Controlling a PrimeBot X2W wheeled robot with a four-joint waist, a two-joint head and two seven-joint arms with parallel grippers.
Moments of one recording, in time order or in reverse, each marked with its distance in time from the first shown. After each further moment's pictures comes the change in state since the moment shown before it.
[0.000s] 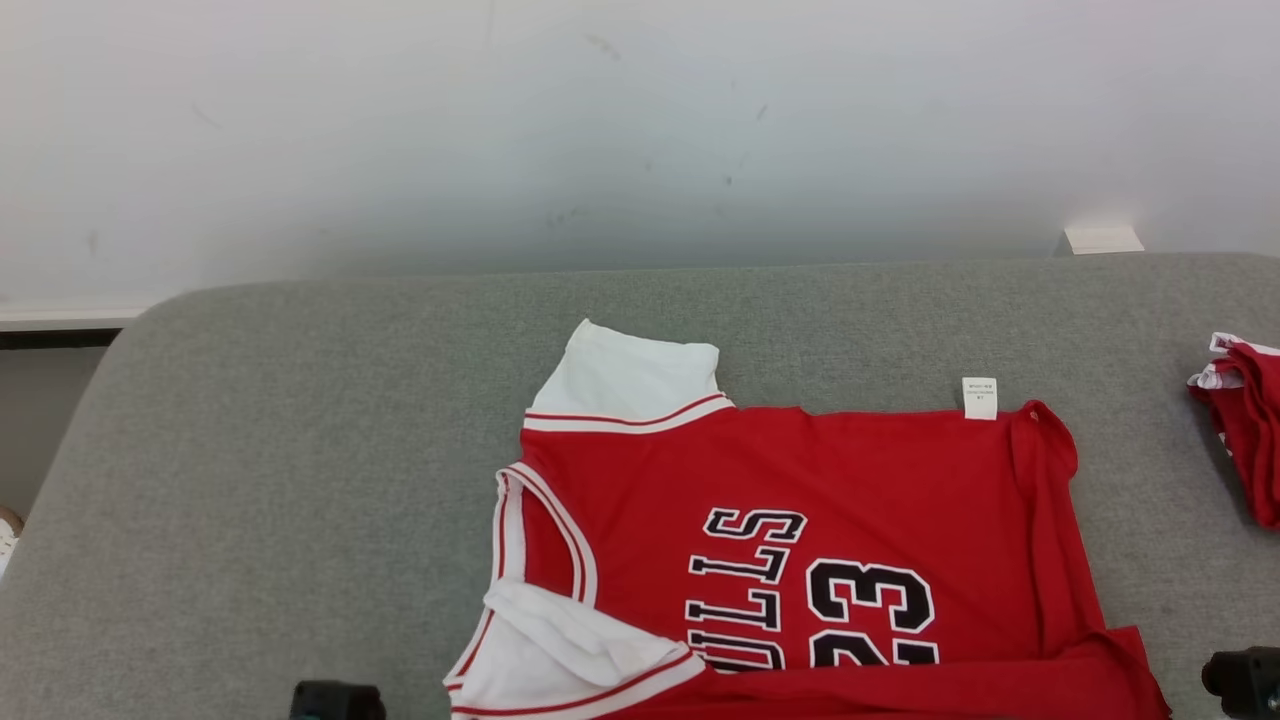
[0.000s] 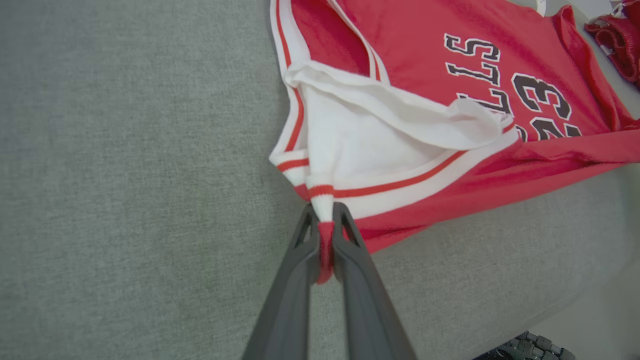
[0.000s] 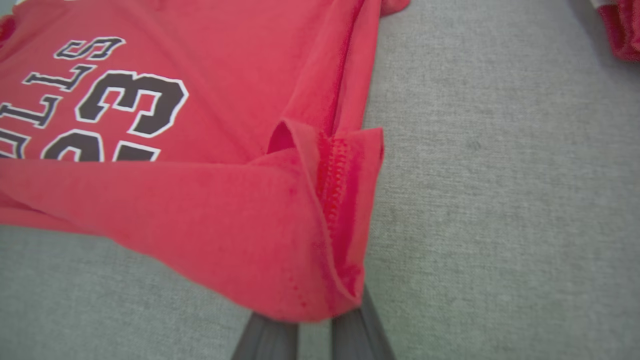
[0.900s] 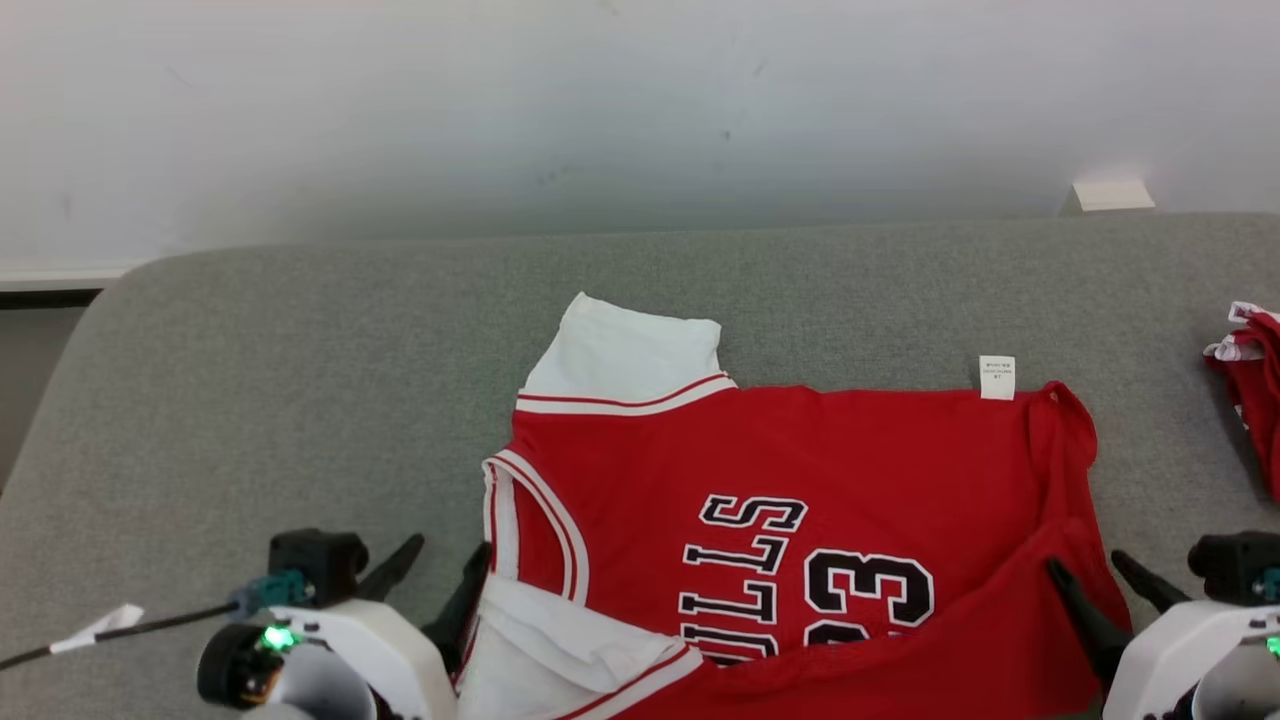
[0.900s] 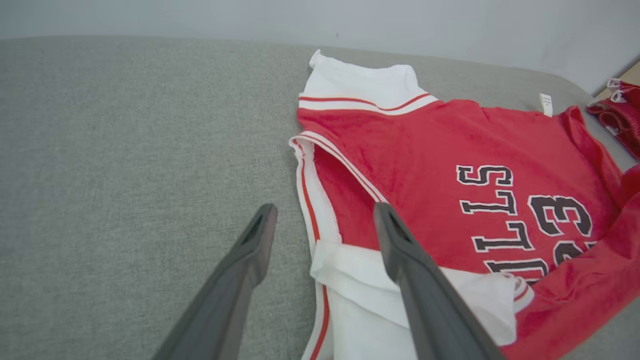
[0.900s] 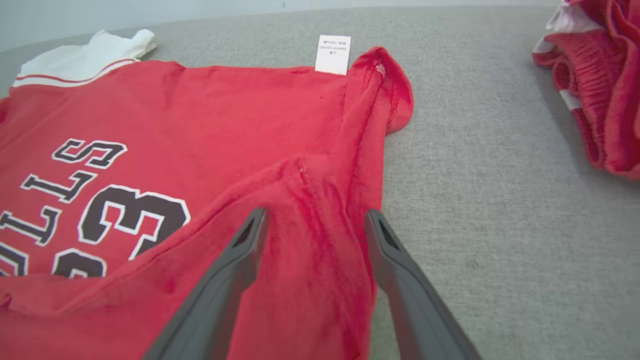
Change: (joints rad) left arm -0.200 -0.033 0.020 0.060 0.028 -0.054 -0.070; right arm -0.021 0.158 -0.280 -0.169 -0.219 -0.001 0.181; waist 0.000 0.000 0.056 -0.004
